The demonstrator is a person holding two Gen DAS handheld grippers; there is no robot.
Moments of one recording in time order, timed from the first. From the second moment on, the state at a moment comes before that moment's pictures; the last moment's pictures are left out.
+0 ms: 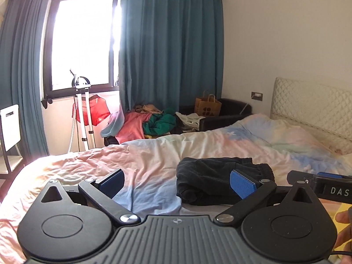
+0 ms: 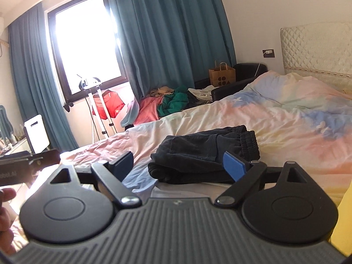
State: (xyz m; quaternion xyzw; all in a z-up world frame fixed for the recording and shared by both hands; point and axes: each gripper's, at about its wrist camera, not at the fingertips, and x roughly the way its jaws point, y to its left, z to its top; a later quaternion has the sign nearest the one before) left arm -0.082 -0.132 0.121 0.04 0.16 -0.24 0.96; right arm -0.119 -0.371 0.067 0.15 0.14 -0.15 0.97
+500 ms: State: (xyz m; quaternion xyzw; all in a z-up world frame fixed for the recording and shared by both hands) left arm -0.088 -0.126 0.094 0.07 0.15 -0.25 0.96; right arm -0.109 -0.337 0.034 0.10 0.13 -0.18 0.97
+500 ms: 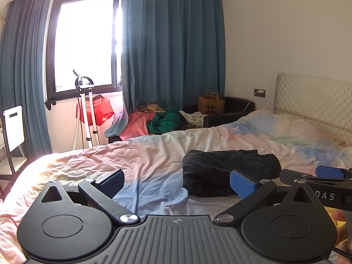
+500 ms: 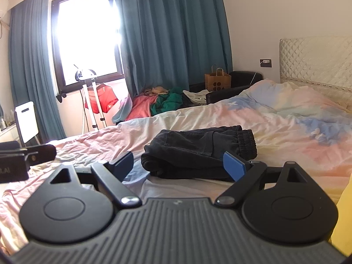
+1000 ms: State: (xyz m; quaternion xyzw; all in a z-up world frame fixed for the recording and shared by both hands) left arm -0.054 -0.139 0.059 0.07 0.18 -0.23 0.96; right arm -0.097 -0.342 -0.002 0.10 0.14 -0.19 0.97
